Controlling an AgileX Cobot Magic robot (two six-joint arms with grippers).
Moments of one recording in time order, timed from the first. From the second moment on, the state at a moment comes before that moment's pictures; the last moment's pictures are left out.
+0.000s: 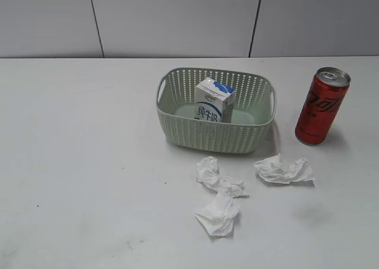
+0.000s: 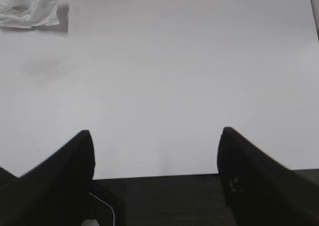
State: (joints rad) left arm -0.01 -0.01 -0.51 -0.14 1.06 0.14; right arm 0.00 0.35 -0.51 -0.05 1.05 -0.09
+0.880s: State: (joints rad) left arm -0.01 -0.01 -0.51 -0.14 1.06 0.14; right arm 0.00 -0.01 -0.51 -0.06 1.05 -0.09
